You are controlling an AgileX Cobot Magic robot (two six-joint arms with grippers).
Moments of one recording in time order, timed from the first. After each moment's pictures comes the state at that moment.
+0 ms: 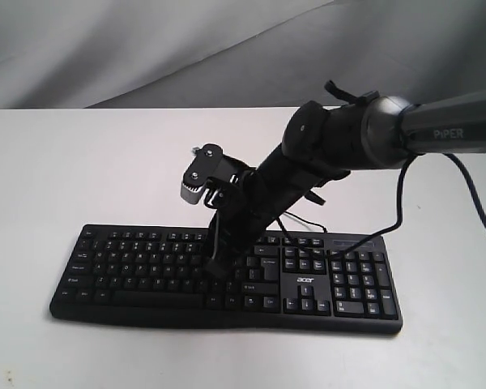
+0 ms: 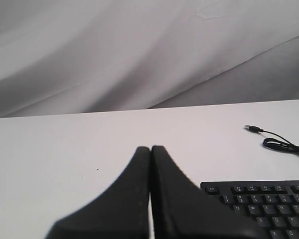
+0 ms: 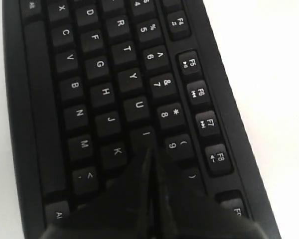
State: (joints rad) left arm 0.09 0.00 0.00 0.12 0.19 -0.07; right arm 0.58 2.11 -1.36 0.76 0.66 -1.20
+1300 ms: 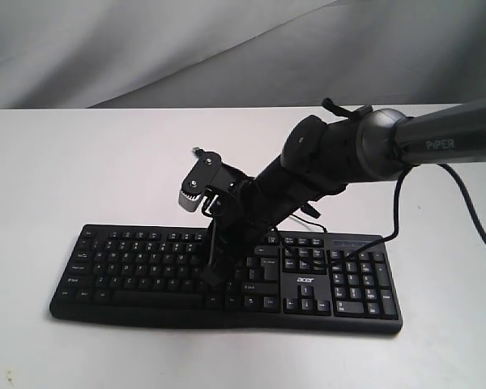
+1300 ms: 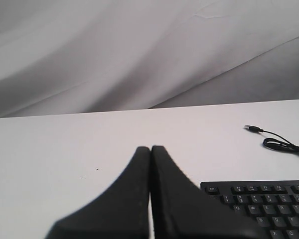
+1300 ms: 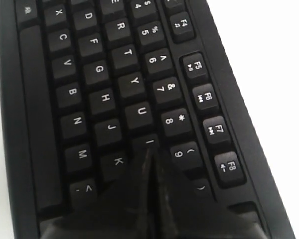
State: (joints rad) left arm 0.09 0.00 0.00 0.12 0.19 -0.07; right arm 0.59 2.13 -1.33 0.85 0.61 -1.28
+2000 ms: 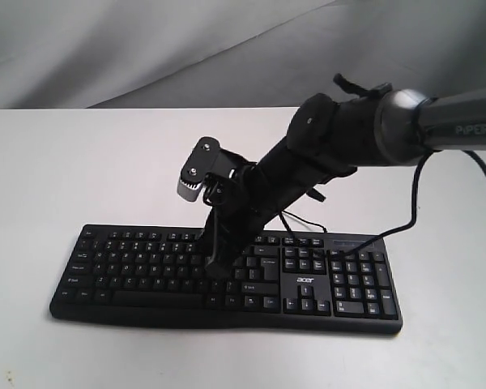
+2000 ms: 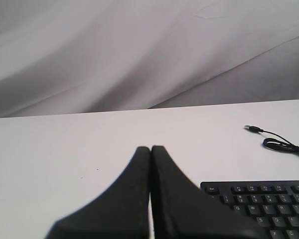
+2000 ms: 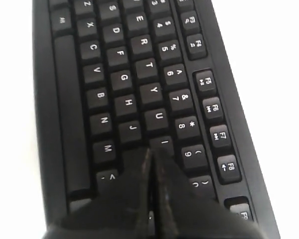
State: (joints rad) left arm 0.09 0.00 0.00 0.12 0.19 -0.07; right arm 0.59 2.05 -1.33 0.80 0.66 -1.28
